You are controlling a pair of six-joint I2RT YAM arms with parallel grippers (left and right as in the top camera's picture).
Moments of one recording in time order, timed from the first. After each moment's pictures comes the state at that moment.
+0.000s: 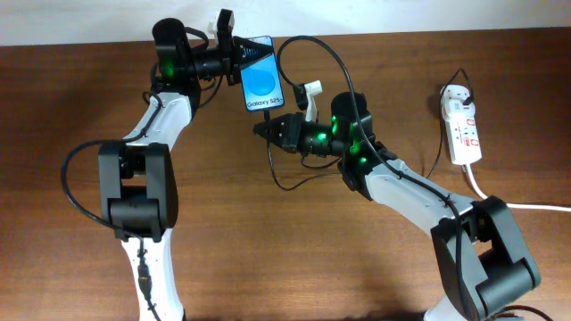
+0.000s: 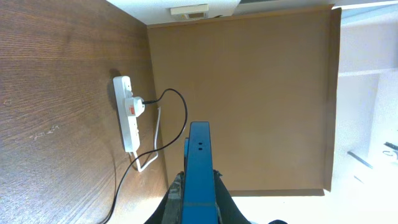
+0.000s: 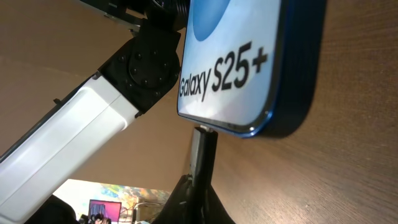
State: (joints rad) left arm -0.08 2.30 1.74 0.51 1.32 -1.40; right arm 0.44 1.78 1.03 0.51 -0.81 1.07
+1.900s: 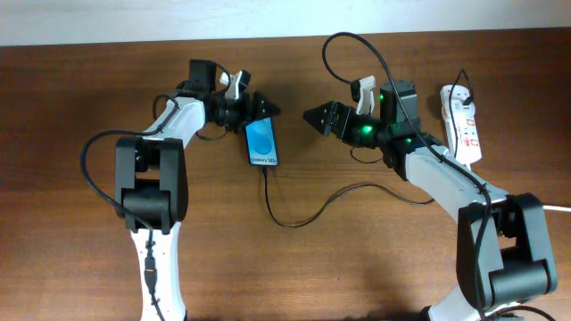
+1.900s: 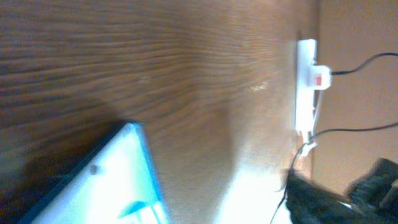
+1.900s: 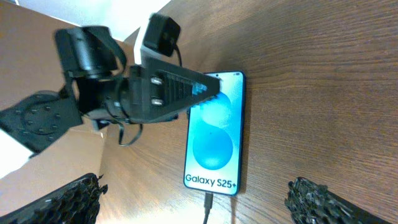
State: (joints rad) left arm -0.11 2.39 1.75 -0.46 0.88 -0.31; right arm 0.18 1.78 1.05 0.10 -0.72 0.65
